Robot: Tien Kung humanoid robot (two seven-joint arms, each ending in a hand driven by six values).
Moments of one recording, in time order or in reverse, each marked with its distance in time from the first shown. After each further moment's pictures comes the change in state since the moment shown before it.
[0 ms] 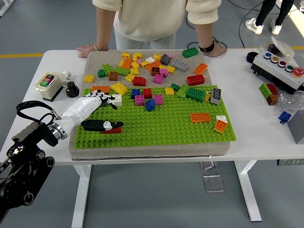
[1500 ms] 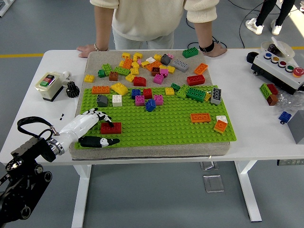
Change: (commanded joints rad) left arm 0.071 0.002 0.030 0.033 0.000 -0.002 0.008; right arm -0.002 0.002 -0.007 0.000 0.006 -0.011 -0.003
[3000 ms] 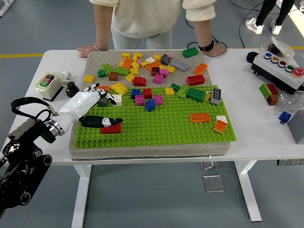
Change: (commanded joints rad) left arm -0.079 0.007 -0.036 -0.104 0.000 0.008 0.006; right arm 0.005 -0.005 0.001 0.000 0.012 0.012 -0.006
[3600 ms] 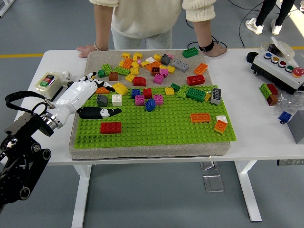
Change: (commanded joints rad) left arm -0.015 0.003 -0.004 -0.014 0.000 0.038 -0.006; right arm 0.005 -0.007 -0.021 0.000 -0.015 0.008 -0.027
